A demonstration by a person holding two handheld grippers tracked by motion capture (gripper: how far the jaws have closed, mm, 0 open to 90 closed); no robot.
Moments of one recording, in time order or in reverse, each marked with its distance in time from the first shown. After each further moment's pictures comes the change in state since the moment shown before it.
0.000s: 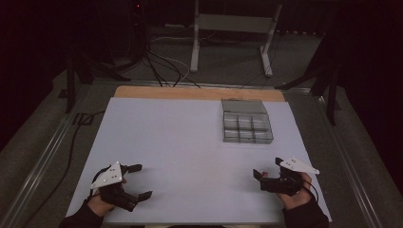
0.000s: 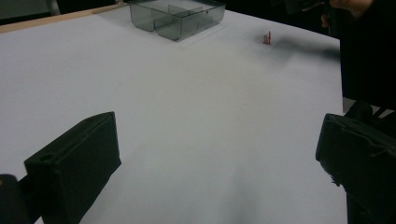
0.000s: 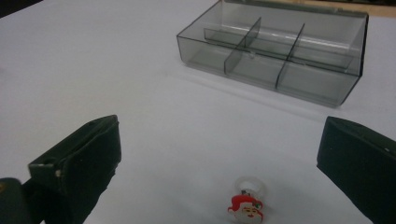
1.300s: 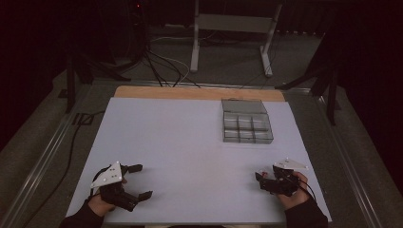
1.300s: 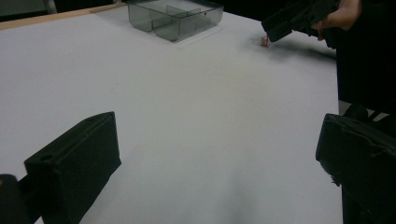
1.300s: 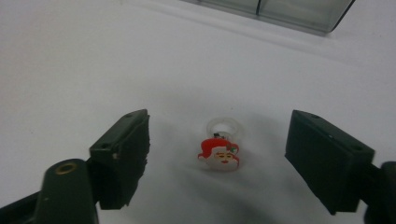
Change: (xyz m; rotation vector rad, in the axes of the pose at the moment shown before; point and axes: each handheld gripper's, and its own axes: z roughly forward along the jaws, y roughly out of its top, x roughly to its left) left arm 0.000 0.000 0.000 -0.009 -0.012 -0.018; right arm -0.006 -0.015 0.017 0.225 -0.107 0.012
